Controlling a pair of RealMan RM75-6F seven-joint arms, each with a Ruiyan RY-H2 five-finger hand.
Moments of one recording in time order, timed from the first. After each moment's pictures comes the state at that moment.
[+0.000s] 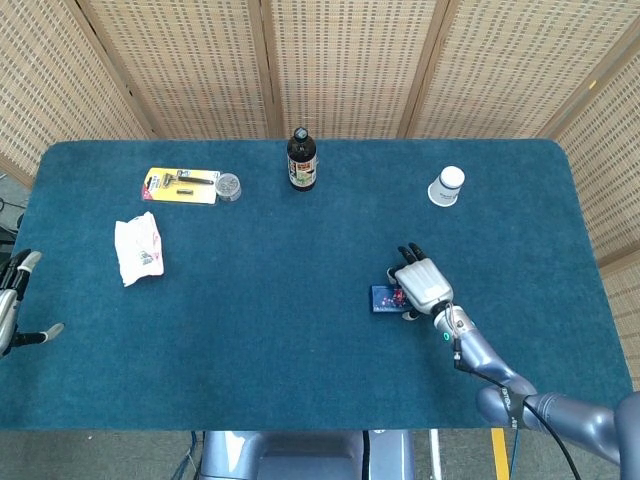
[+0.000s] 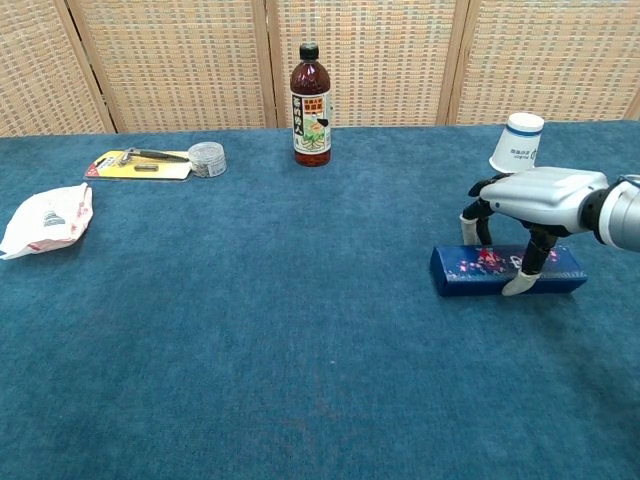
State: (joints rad) left arm -0.20 -1.04 -0.10 -1.60 1.27 1.24 -0.05; right arm 0.75 -1.50 0.12 -1.33 -1.12 0.80 -0.42
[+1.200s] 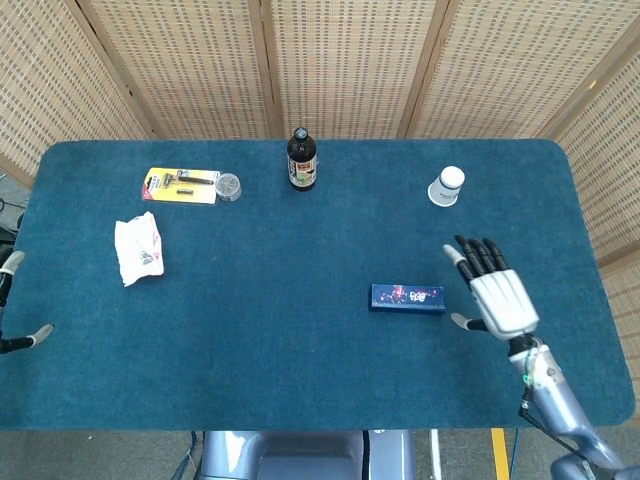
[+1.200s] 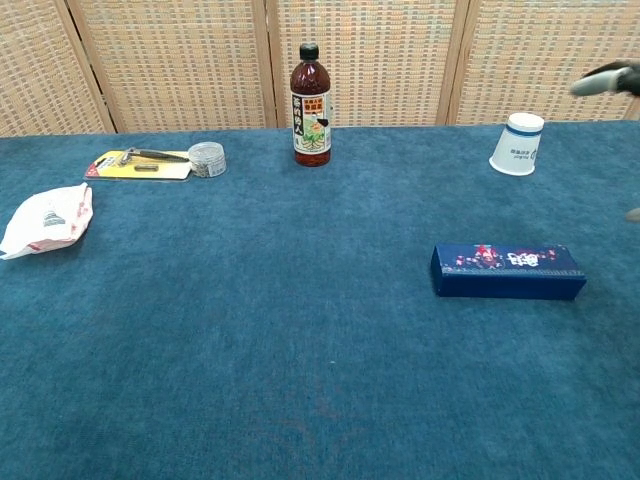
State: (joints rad) left arm -0.14 -1.02 -0.09 -1.64 1.34 1.39 -0.07; right arm 0.44 -1.19 0.03 -1.65 -1.42 1.35 -0.18
